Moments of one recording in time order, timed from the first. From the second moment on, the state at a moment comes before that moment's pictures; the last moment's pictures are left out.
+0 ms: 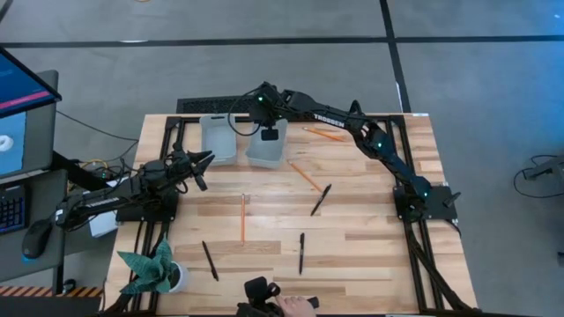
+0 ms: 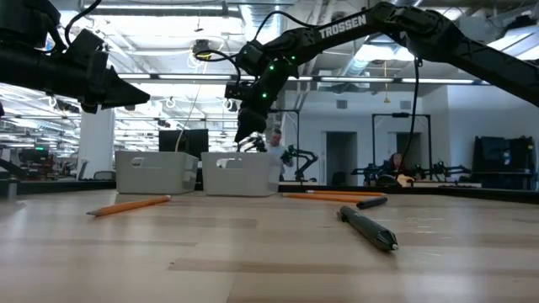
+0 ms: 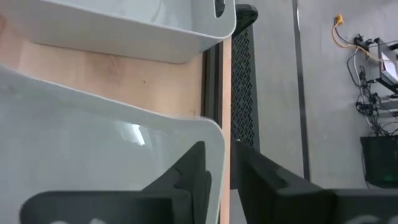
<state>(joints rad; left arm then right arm) 0.30 0.07 0.04 -0.03 -0.34 -0.04 -0.45 2.44 2.34 -0.75 0.08 -0.73</state>
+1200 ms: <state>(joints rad) 0.30 0.07 0.15 -0.27 -0.36 -0.25 -0.53 1.96 2.34 -1.39 -0.02 -0.19</state>
